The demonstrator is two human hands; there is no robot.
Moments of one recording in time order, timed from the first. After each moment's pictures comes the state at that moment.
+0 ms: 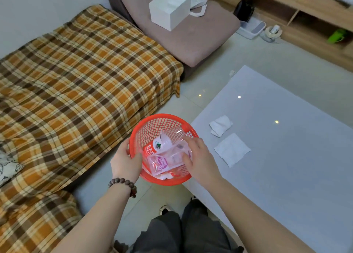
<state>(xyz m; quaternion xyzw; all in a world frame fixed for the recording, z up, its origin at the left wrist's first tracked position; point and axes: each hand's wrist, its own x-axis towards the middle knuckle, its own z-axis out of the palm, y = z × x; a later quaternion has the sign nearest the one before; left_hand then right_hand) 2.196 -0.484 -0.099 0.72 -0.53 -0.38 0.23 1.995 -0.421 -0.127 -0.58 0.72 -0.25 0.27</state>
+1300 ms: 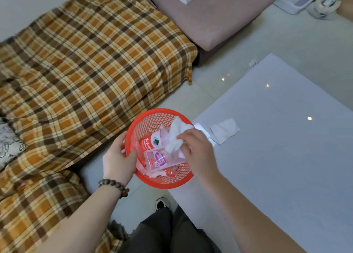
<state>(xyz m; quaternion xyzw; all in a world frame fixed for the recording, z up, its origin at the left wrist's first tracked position) 2.111 -0.511 -0.120 0.76 -0.51 -0.33 0.22 1.906 -0.490 -0.150 -0.61 0.65 -0.36 0.29</state>
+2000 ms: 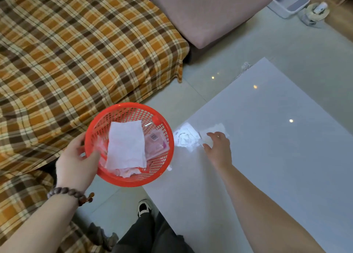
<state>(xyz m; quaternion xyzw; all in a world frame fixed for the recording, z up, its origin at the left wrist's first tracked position) 2.146 -0.538 -0.144 0.80 -0.48 -0.30 0.21 1.802 -0.515 -0.281 -0.47 0.81 -0.11 0.33</state>
